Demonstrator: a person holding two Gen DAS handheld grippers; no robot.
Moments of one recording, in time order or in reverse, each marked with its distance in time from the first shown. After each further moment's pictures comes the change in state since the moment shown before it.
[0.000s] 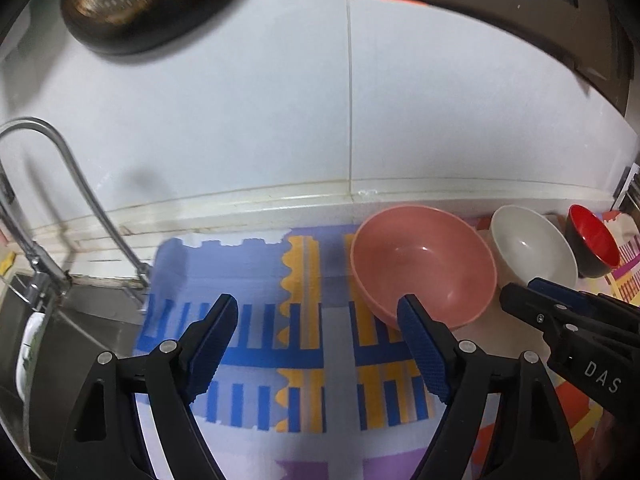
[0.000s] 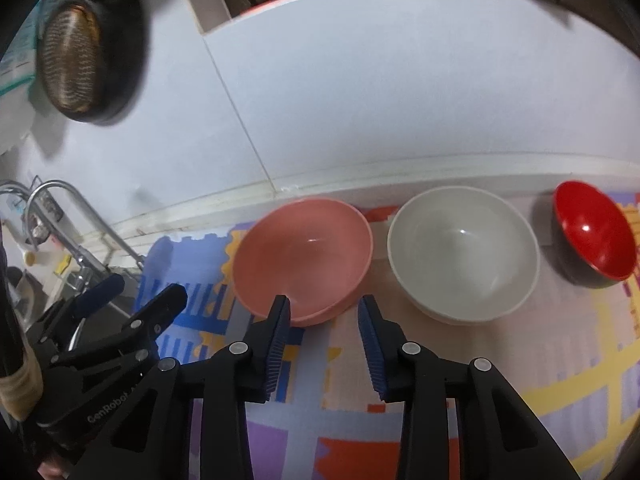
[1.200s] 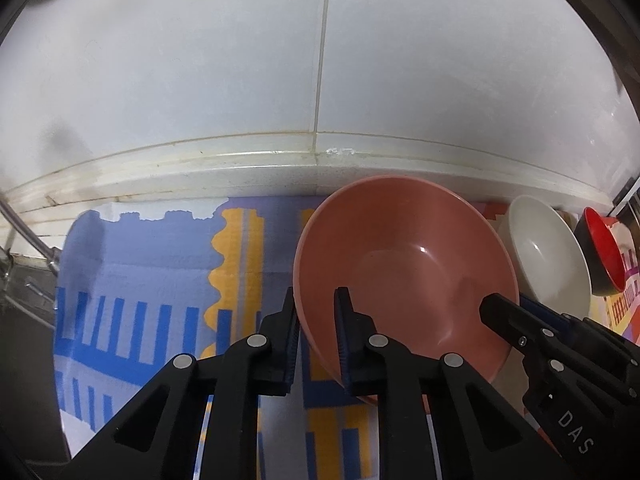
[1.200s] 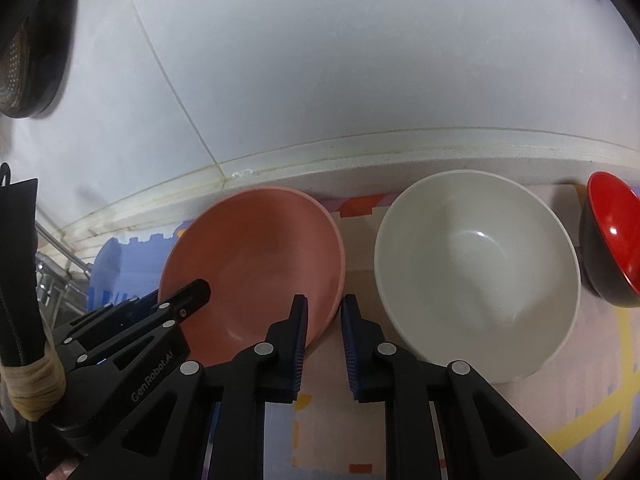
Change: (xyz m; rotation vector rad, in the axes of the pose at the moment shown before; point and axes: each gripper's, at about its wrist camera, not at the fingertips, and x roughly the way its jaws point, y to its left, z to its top) left arm 0.076 -0.014 0.025 -0.064 0.169 -0.107; right arm 0.062 -0.013 0.020 0.027 0.089 -0.066
